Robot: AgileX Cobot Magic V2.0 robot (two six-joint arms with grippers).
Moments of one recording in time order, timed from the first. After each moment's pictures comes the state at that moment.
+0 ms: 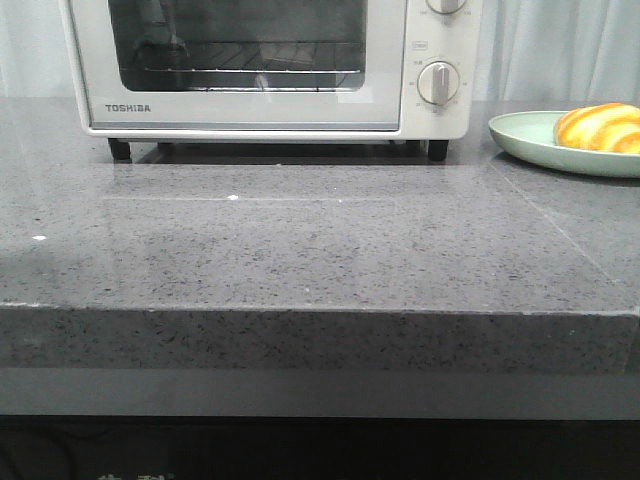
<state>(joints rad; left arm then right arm) -0.57 0.89 -0.72 -0.06 0.22 -0.01 0.00 0.85 -0.81 0.05 0.63 0.07</state>
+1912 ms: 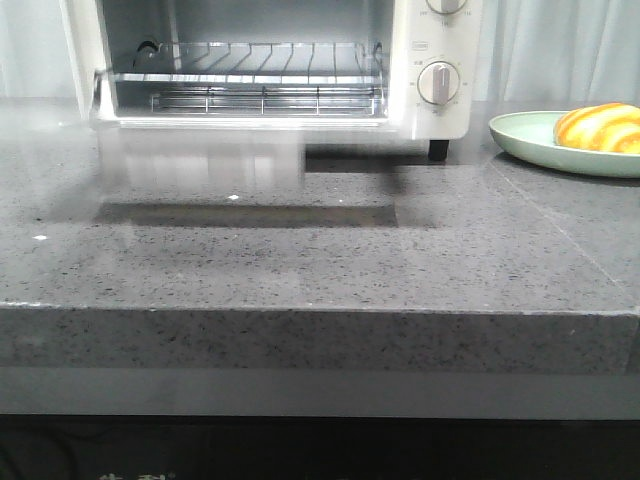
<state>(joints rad) -0.63 1.23 -1.30 0.00 0.70 -0.01 0.00 0.87 -0.83 0.05 0.63 0.07</state>
